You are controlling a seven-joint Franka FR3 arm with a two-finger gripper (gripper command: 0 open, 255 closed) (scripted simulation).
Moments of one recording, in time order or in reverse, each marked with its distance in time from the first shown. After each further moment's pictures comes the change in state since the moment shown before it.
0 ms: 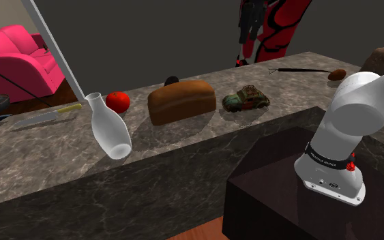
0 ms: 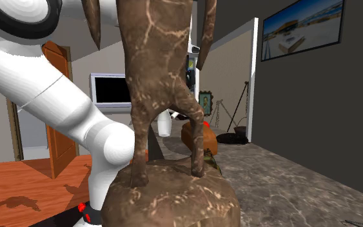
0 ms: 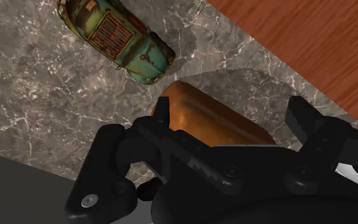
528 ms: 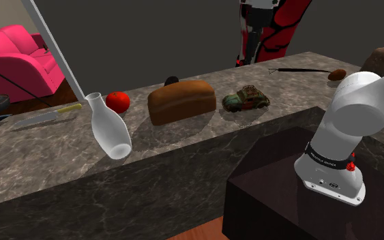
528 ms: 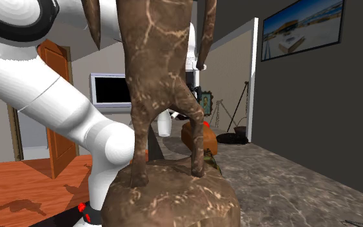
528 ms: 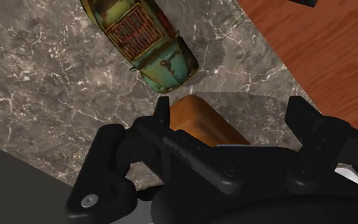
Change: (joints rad) arm 0.025 -0.039 -0.060 -0.203 -0.094 0.167 -0.226
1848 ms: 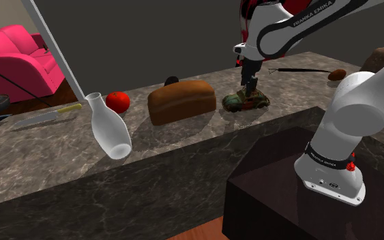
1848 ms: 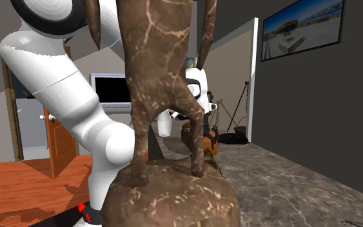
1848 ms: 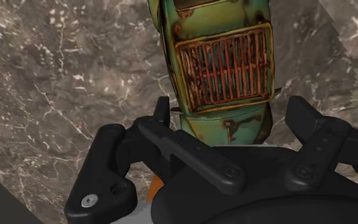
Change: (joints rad) arm 0.011 0.209 -0.194 -0.312 -0.230 0.572 -0.442
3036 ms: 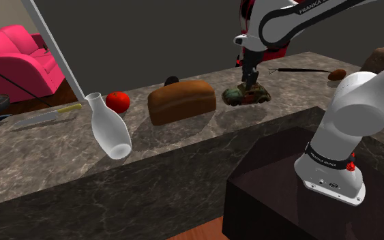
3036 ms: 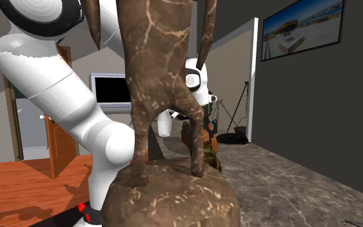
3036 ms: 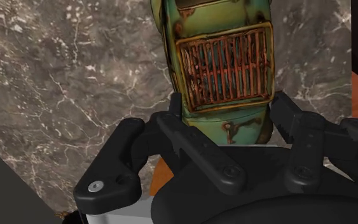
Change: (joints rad) arm 0.002 -0.059 0.016 0.053 0.011 -0.113 -0.001
